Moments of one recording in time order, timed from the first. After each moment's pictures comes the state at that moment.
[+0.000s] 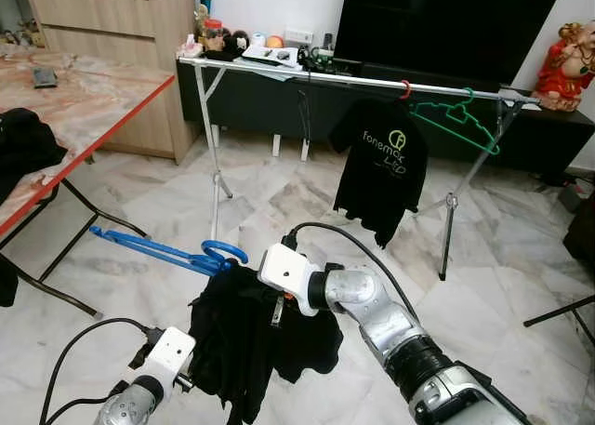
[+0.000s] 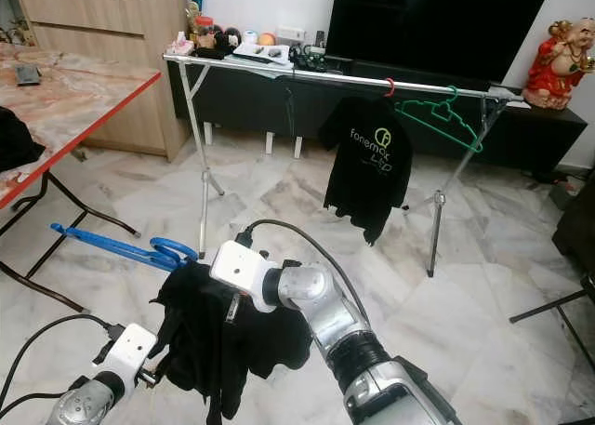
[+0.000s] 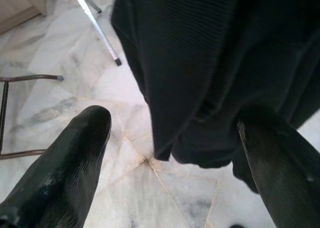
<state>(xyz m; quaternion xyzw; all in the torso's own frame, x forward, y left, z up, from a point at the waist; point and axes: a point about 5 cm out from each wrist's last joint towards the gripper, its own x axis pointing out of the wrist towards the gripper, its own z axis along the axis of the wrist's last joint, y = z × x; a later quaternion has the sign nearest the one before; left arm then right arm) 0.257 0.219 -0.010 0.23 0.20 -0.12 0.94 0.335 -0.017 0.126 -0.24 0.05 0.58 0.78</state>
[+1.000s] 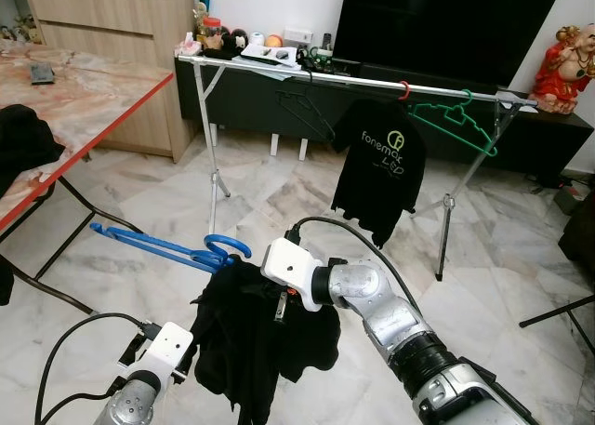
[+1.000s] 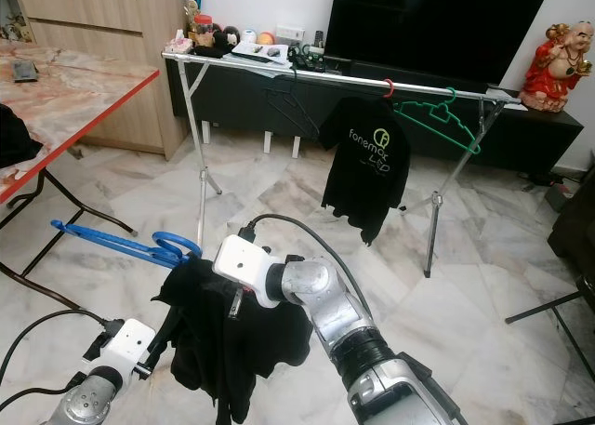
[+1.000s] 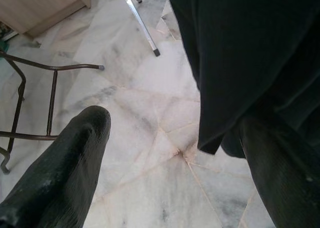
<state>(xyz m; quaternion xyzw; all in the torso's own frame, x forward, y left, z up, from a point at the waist) 0.265 0.227 -0.007 0.27 0.20 -0.03 0.94 0.336 -0.018 0.134 -0.23 0.05 0.59 0.77</state>
